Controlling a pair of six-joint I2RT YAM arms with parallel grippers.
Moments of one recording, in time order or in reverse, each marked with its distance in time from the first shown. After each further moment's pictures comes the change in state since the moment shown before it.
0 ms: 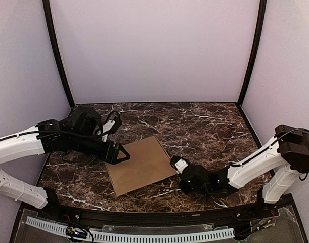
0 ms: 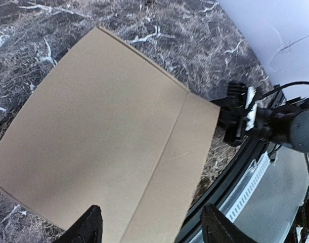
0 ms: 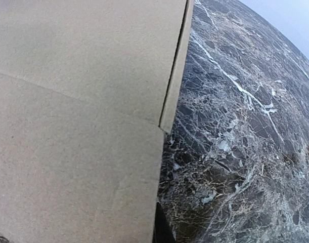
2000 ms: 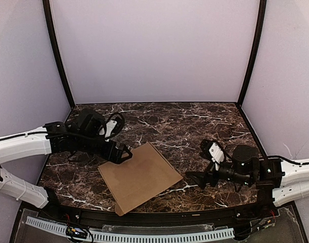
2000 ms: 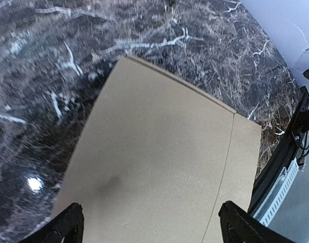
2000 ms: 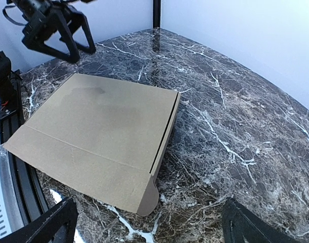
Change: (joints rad) left arm 0.056 0.119 -0.052 0.097 -0.057 0.107; right arm -0.057 -0.812 -0.150 -0.247 -0.278 -0.151
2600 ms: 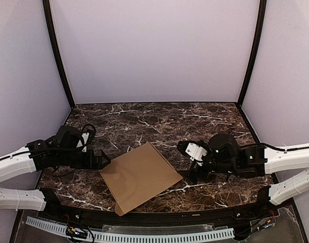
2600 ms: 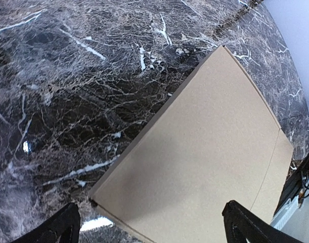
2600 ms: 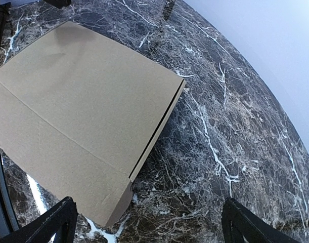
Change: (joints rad) left arm 0.146 -0.312 -0.282 -0.027 -0.074 -0.209; right arm -0.078 0.310 0.220 -0.111 -0.063 -0.288
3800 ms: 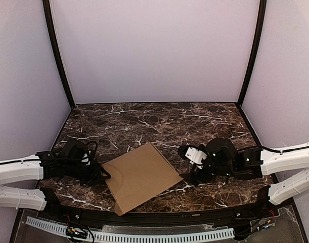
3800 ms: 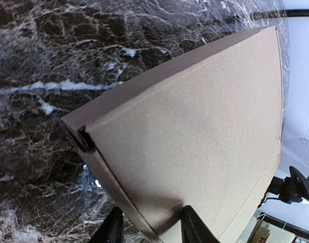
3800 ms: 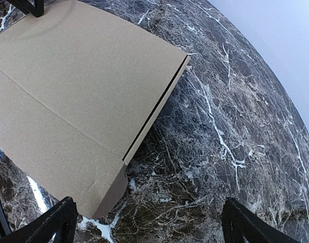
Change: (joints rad) left arm 0.000 0.013 -0.203 0.137 0.221 -0.438; right arm -0.026 0.048 -0.038 0.012 0.000 -0.012
